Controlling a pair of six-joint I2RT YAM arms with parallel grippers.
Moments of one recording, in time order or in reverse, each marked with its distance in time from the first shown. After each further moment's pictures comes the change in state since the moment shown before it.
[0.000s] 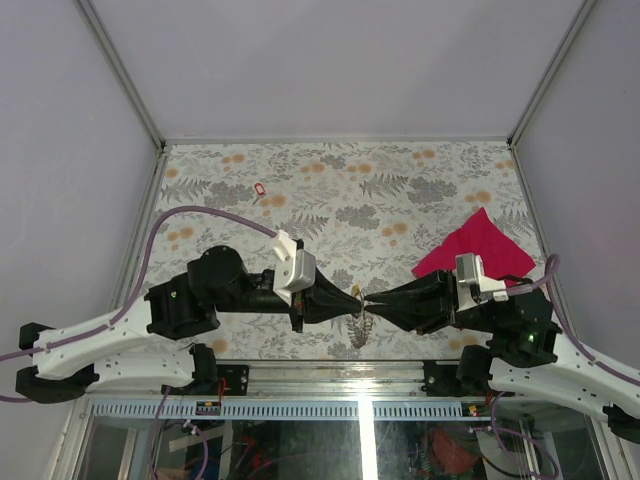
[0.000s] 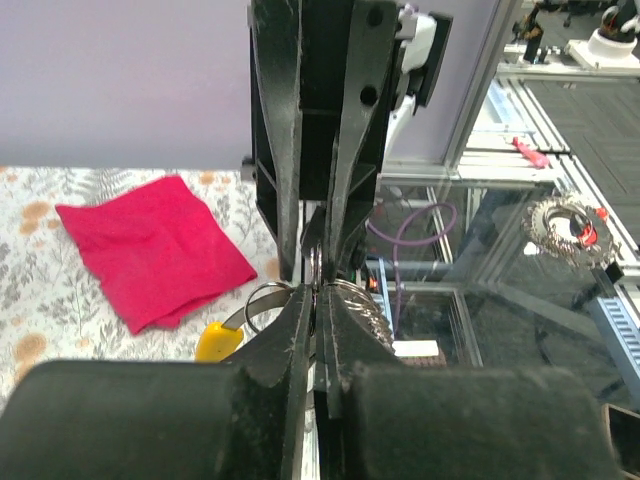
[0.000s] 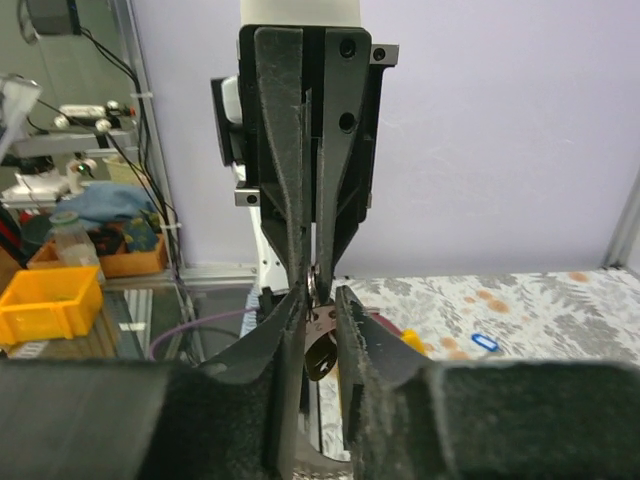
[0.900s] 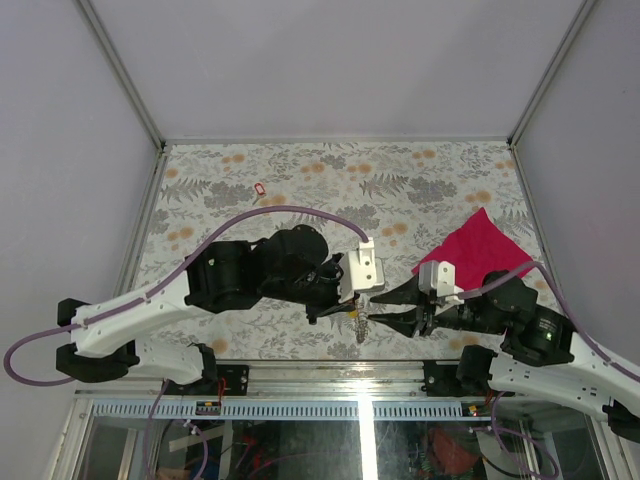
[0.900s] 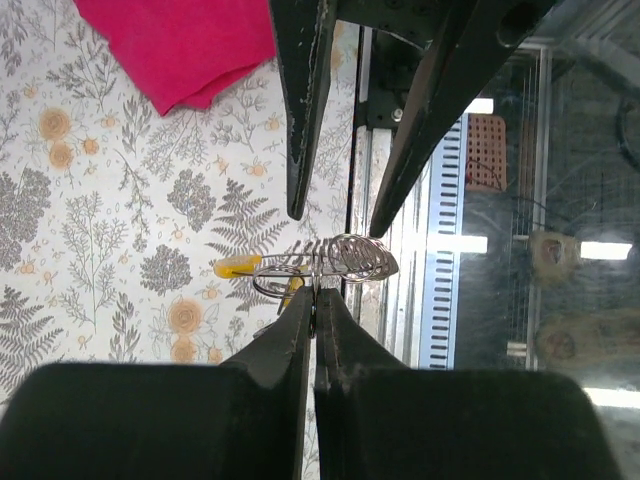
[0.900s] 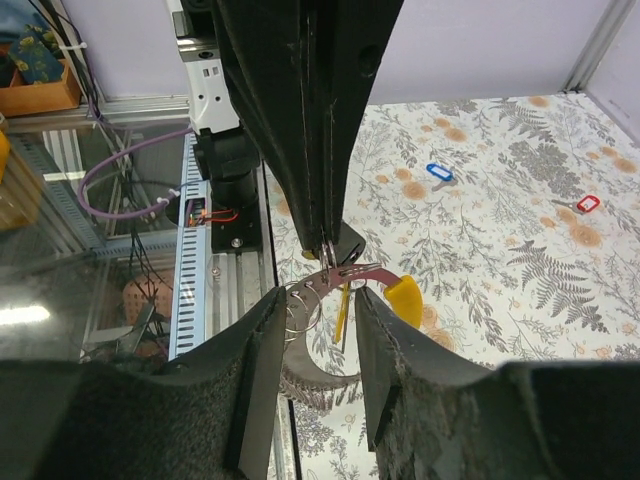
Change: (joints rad) left arm 0.000 0.363 0.481 -0.784 -0.118 0.192; right arm 0.000 0.006 0.141 -0.588 0.095 -0.213
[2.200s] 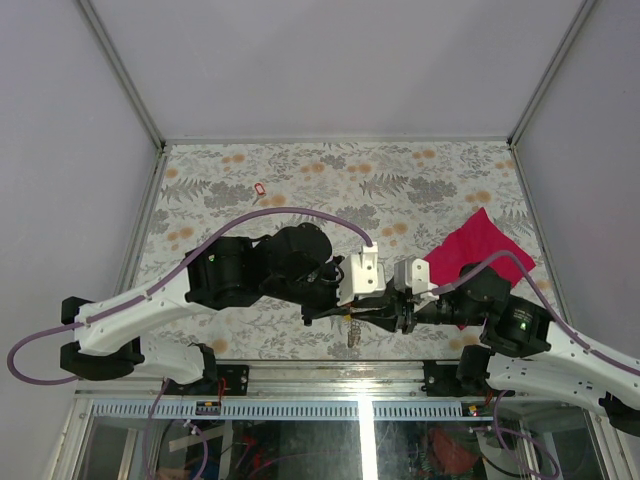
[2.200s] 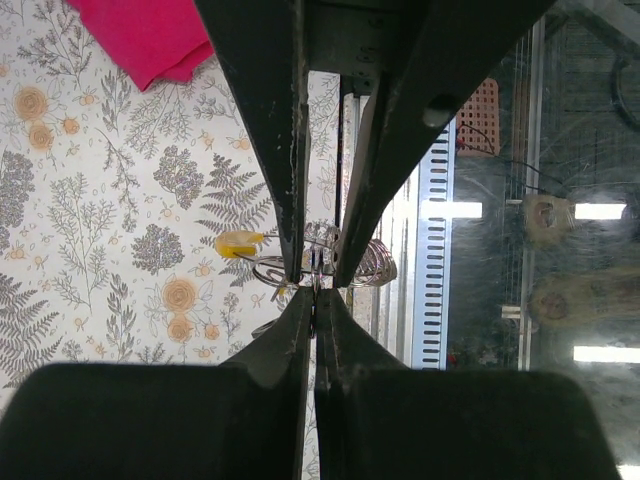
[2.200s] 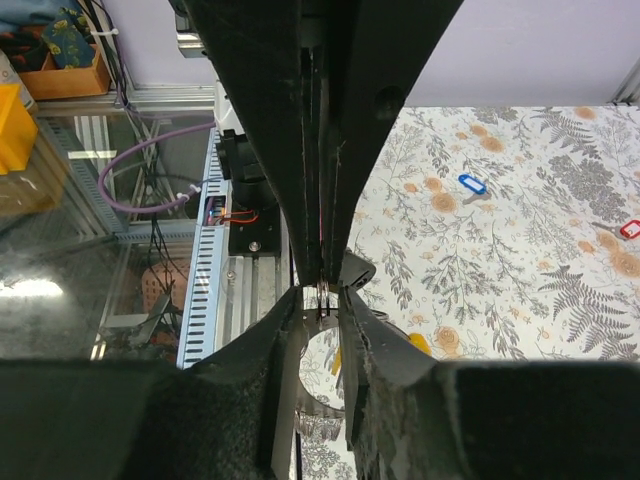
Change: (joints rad) left arm 0.000 0.053 0.099 -0.150 0.026 0.043; right arm 0.000 0.132 0.002 0.107 -0.093 -0.014
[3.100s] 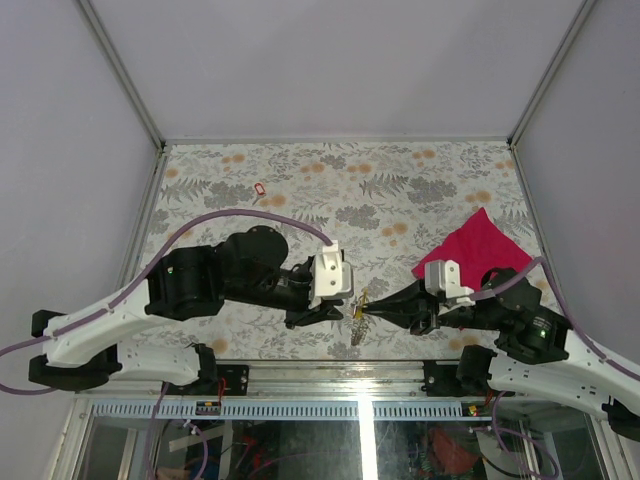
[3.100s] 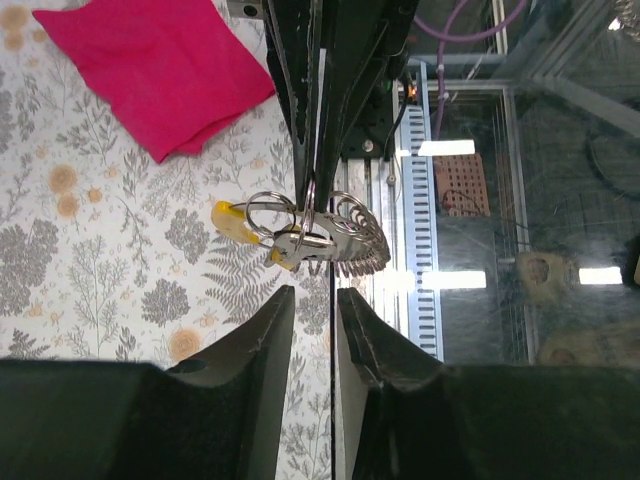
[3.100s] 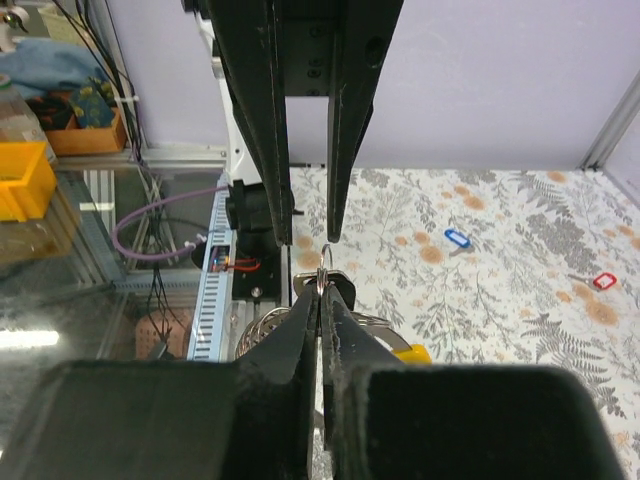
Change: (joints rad) left arm 0.000 -0.162 -0.120 0.151 0.050 -0.010; right arm 0.000 -0.089 0.000 0.039 0.002 0.019
